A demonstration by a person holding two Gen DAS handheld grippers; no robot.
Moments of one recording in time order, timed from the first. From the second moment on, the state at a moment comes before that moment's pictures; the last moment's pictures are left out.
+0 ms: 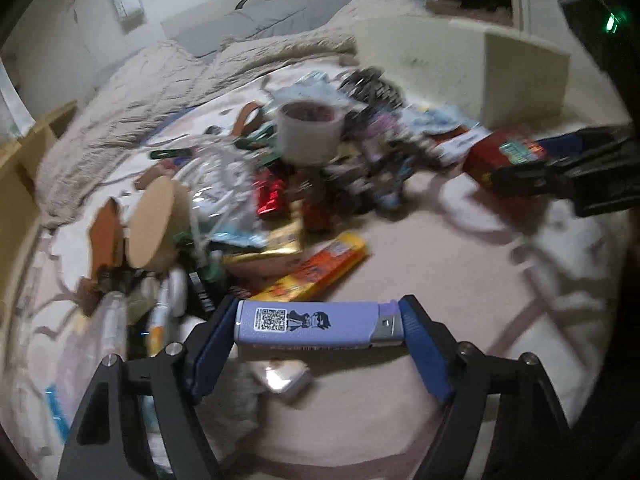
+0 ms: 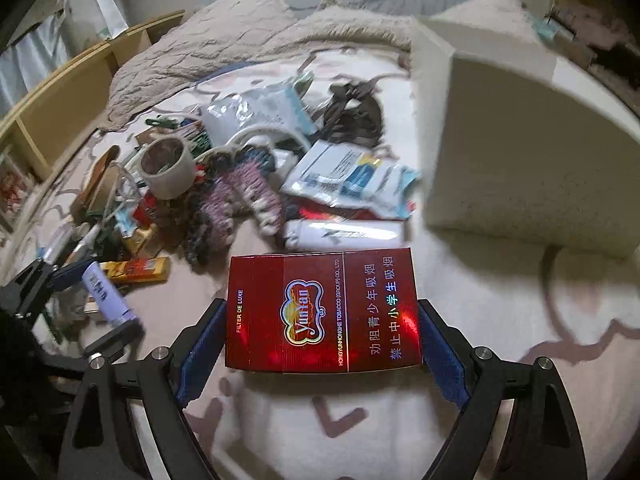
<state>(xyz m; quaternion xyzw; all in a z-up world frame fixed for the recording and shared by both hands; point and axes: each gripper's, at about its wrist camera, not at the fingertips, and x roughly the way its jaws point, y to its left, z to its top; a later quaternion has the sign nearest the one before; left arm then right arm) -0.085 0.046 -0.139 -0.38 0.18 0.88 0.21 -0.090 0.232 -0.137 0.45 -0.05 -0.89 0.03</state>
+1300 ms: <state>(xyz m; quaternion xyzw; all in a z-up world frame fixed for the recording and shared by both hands) -0.074 0.074 -0.154 -0.44 0.12 0.85 0.28 -0.090 0.221 -0.156 0.49 0.00 -0.87 0.00</state>
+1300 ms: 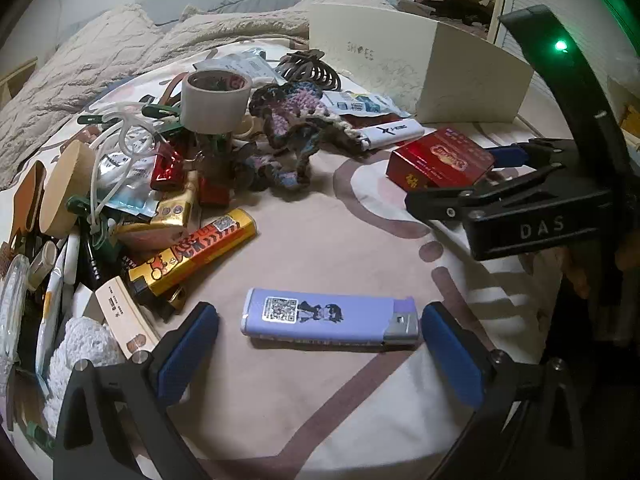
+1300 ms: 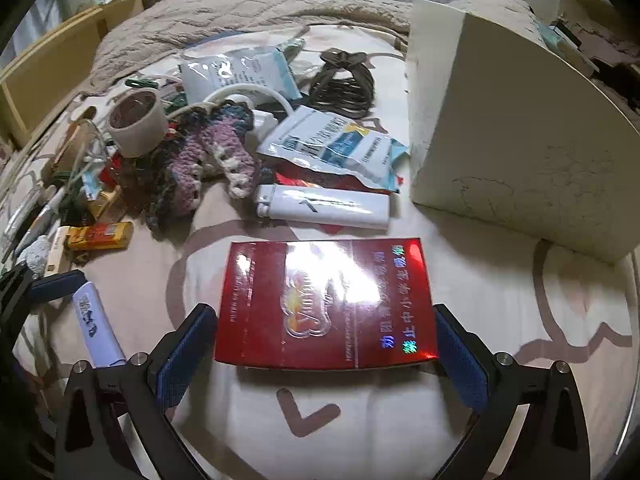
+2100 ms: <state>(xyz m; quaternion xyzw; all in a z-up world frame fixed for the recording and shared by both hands) -0.064 0.075 -0.145 -0.41 0.11 0.85 0.30 -0.083 0.229 -0.136 0.46 -0.03 -0.89 0.02</state>
